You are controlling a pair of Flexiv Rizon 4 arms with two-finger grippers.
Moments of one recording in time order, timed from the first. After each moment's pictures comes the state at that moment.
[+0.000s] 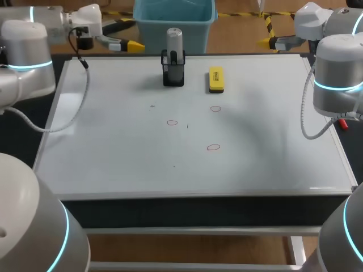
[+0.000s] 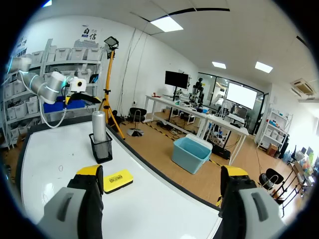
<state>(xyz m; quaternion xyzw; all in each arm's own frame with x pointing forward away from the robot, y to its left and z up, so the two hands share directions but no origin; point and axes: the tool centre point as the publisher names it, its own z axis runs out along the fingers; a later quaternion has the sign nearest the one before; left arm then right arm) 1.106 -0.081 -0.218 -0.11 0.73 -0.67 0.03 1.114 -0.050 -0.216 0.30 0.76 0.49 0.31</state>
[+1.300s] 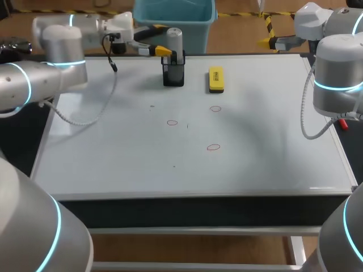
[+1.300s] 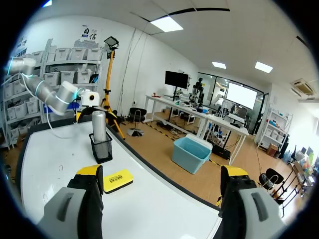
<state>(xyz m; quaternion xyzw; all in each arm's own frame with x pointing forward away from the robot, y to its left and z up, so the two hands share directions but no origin) 1.142 -0.167 -0.263 -0.07 0.70 -0.71 -0.02 1.114 -0.050 -0.216 0.30 0.76 0.49 0.31</state>
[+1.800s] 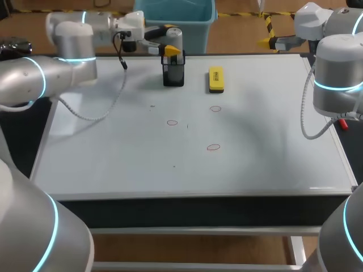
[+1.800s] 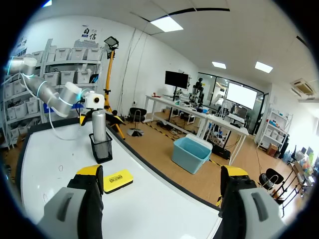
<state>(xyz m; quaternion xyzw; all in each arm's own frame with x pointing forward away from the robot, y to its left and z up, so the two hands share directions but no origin) 1.150 -0.196 -0.267 -0.06 0.71 -0.70 -0.04 1.114 -0.050 -0.216 0.30 0.76 0.49 0.31</state>
